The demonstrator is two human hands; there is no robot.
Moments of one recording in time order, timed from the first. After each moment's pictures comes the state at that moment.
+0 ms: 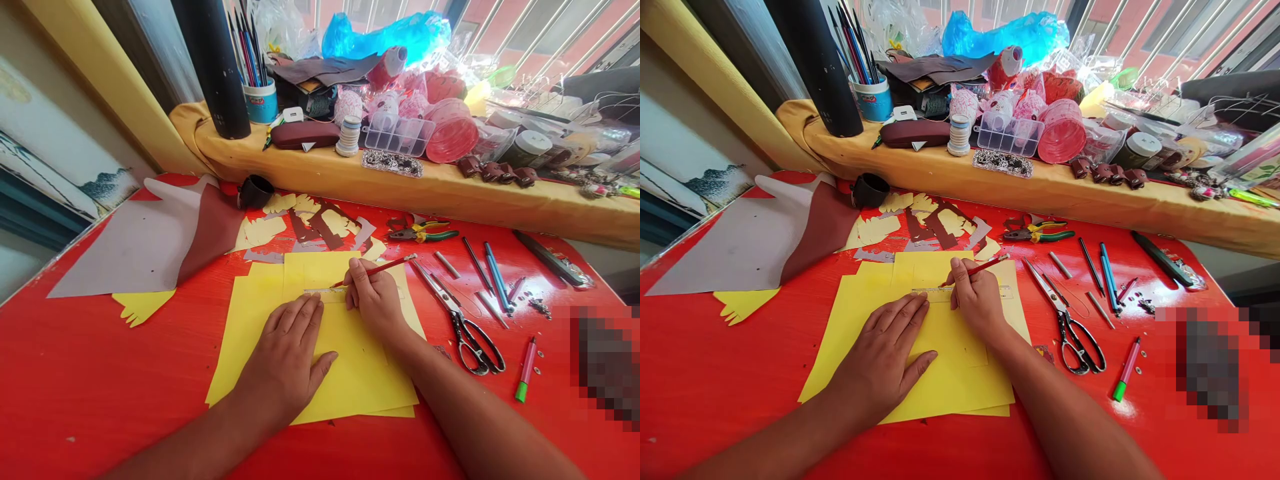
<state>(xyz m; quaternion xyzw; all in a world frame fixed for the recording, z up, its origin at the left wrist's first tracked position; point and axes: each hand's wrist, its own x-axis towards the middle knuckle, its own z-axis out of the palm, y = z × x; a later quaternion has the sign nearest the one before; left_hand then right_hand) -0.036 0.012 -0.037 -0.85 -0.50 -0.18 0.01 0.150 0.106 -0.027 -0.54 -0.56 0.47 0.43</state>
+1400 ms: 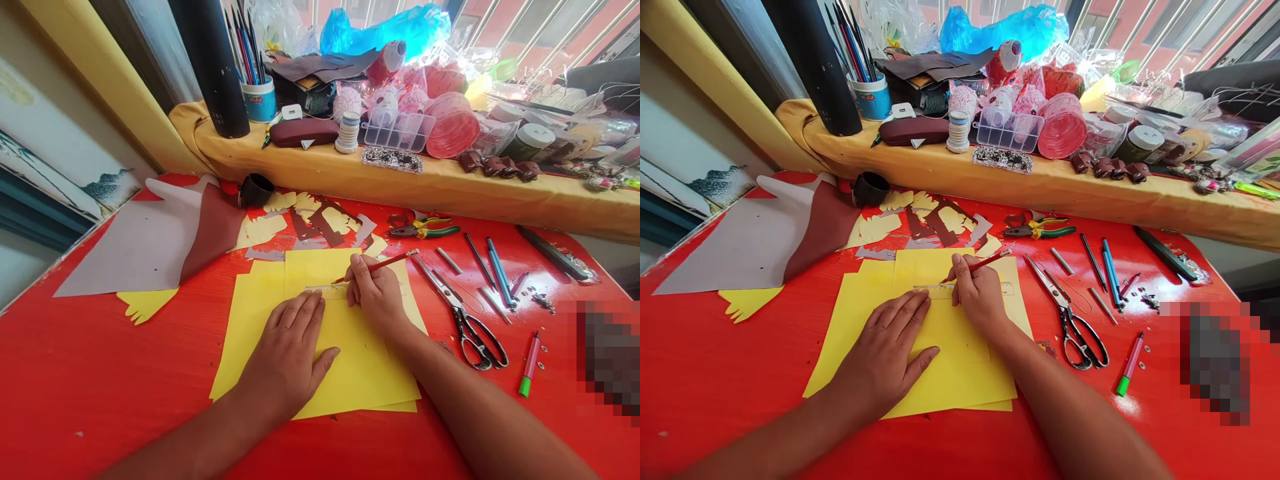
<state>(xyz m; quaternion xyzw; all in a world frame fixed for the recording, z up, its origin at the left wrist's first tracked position) -0.036 0.012 -0.039 -0.85 -0.50 -0.17 -0.01 0.149 0.106 -0.026 -0.54 -0.56 0.46 0.43</state>
